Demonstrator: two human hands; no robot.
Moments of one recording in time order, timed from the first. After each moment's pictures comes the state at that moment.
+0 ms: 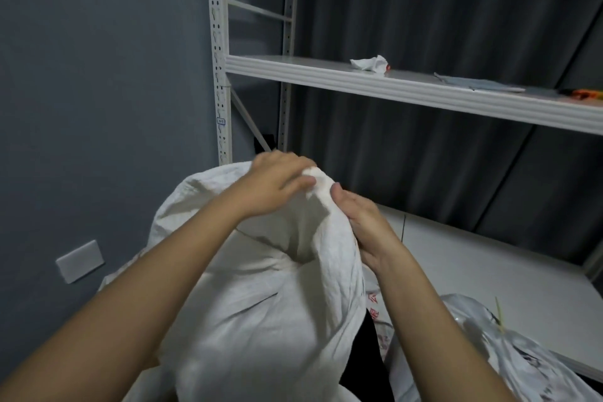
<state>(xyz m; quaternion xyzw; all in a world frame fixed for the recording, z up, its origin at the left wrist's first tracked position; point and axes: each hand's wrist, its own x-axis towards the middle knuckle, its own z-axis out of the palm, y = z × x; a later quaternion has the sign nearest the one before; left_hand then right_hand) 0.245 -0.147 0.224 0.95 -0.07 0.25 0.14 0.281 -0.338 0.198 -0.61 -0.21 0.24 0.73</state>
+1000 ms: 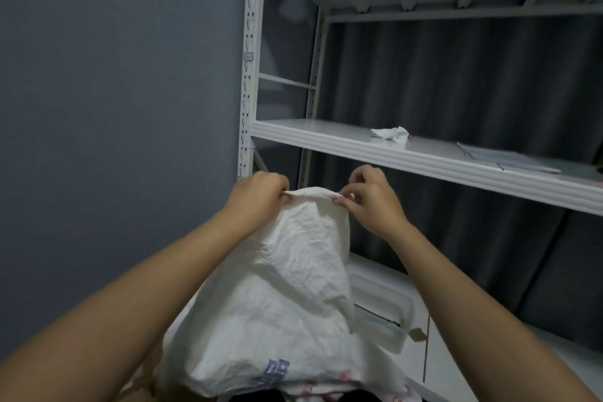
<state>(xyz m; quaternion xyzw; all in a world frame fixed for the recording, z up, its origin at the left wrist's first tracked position) 0.266 -0.107 0.309 0.95 0.14 0.29 0.00 0.421 -0.276 0.292 -0.80 -0.47 -0.26 0.25</state>
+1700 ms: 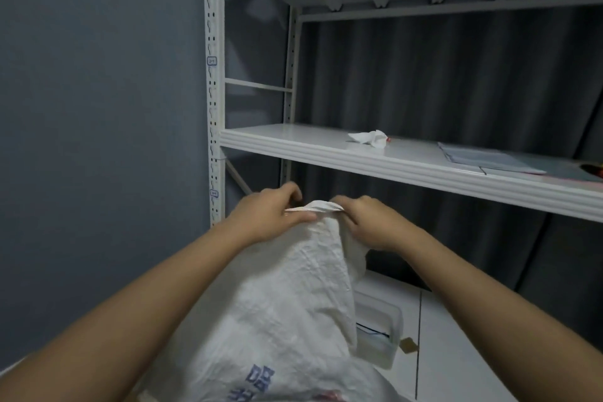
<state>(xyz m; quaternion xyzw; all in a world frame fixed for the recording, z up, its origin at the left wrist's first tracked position) 0.351 -0.118 0.308 0.96 -0.02 0.27 0.11 0.461 -0.302 0.313 -0.86 -0.48 -0.10 0.12</state>
